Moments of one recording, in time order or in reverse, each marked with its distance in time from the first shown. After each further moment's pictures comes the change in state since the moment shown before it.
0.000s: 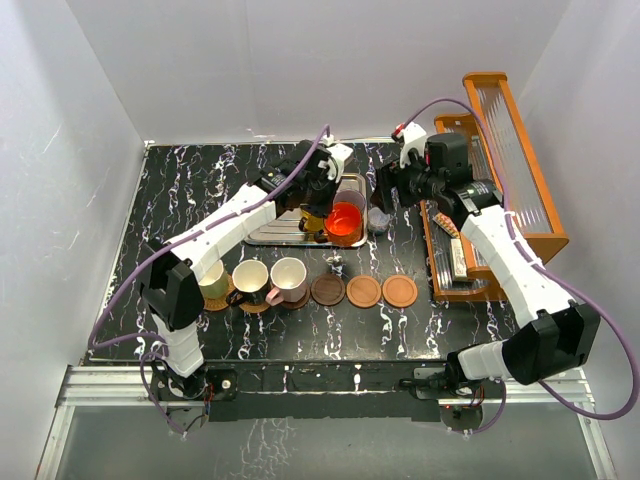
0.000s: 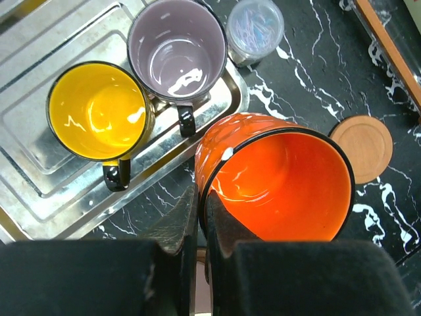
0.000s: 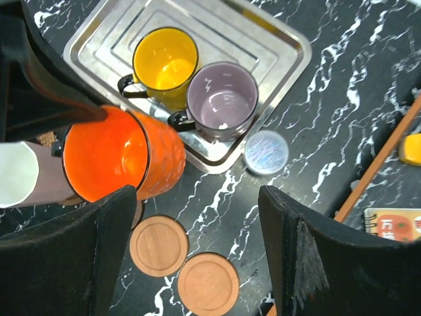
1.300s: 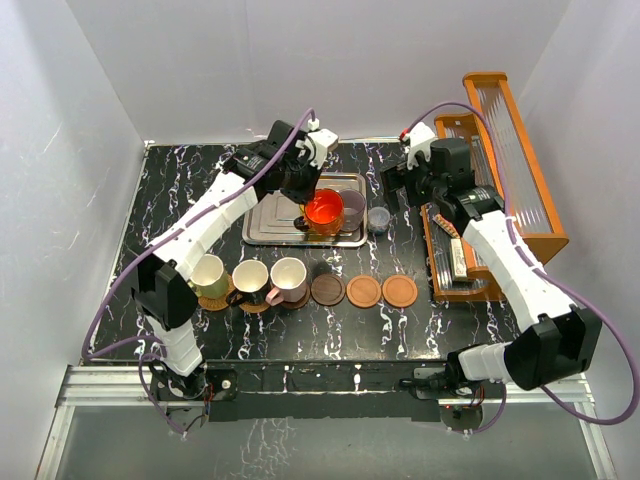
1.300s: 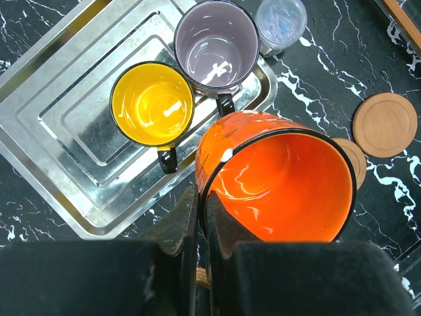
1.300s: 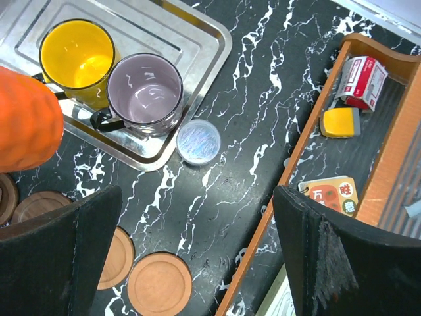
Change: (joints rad) left arm 0.101 -0.029 0.119 -0.146 0.071 0.166; right arm -0.008 -0.014 -0.080 0.050 0.207 -0.066
